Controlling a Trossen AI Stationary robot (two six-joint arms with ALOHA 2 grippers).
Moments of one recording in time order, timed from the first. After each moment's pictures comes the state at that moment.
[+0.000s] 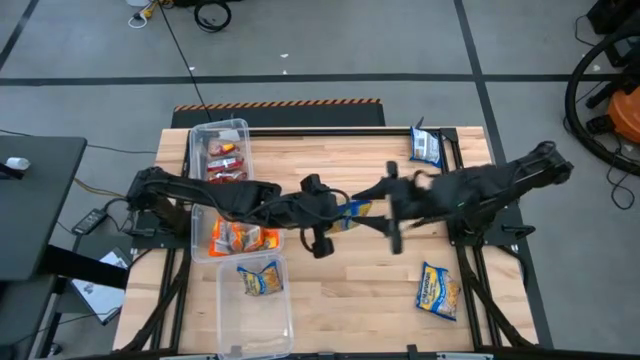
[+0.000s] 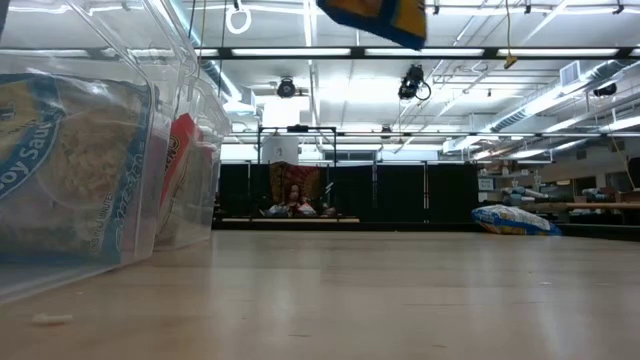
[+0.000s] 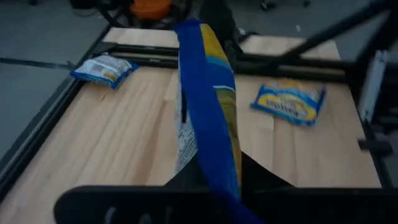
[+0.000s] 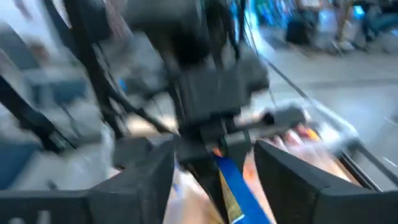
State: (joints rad) left arm -0.23 1.72 1.77 -0.61 -0.38 -0.20; right arm 0.40 1.26 1.39 -0.36 0.42 0.14
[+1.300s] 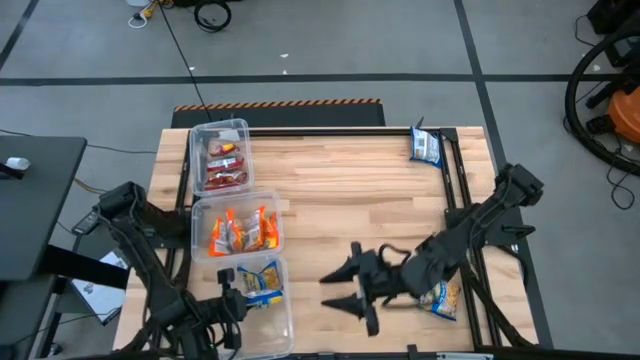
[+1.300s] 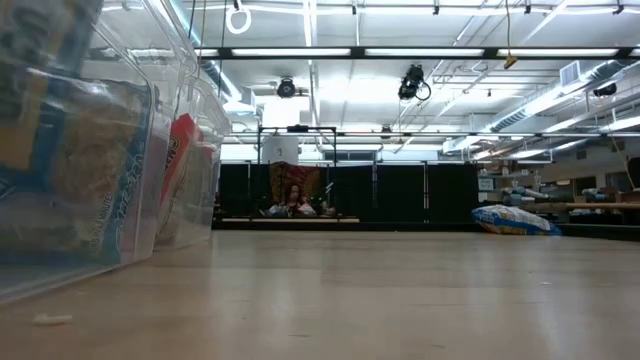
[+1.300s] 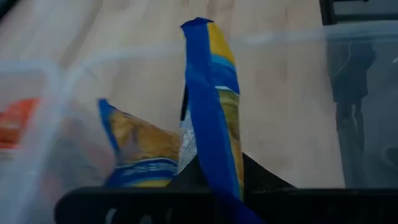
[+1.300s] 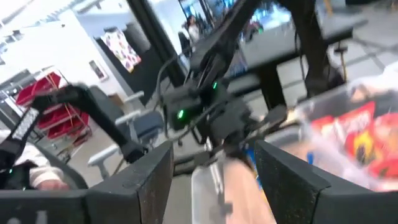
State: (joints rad) left arm -1.04 1.64 1.25 -0.85 -0.84 -1.03; right arm 0.64 1.62 1.39 0.16 0.49 0.48
